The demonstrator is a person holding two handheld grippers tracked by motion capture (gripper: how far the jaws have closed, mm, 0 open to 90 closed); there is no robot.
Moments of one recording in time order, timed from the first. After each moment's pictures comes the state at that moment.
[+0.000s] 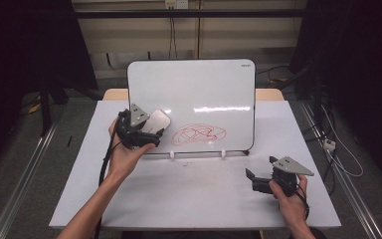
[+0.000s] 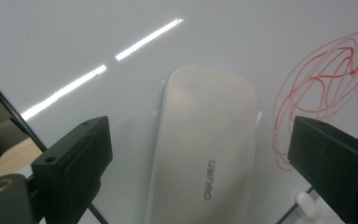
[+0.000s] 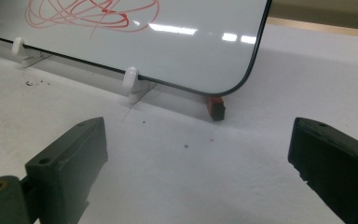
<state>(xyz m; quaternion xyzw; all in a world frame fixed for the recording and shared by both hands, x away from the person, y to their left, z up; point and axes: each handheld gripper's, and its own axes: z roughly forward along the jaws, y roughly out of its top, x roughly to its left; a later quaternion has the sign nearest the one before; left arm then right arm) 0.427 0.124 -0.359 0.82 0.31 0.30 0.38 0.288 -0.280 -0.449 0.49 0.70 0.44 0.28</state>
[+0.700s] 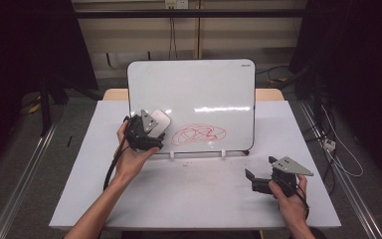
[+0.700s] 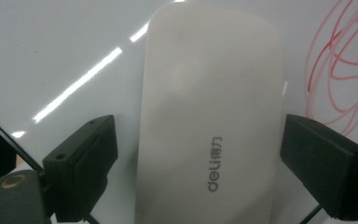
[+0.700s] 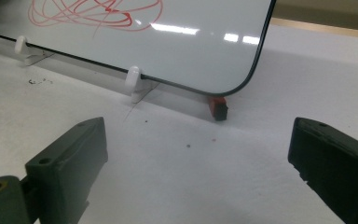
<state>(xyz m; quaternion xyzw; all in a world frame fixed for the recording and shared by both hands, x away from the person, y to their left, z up) 0.431 0.115 -0.389 0.83 0.30 0.33 0.32 0.287 -0.279 -0.449 0.48 0.70 0.44 0.28</state>
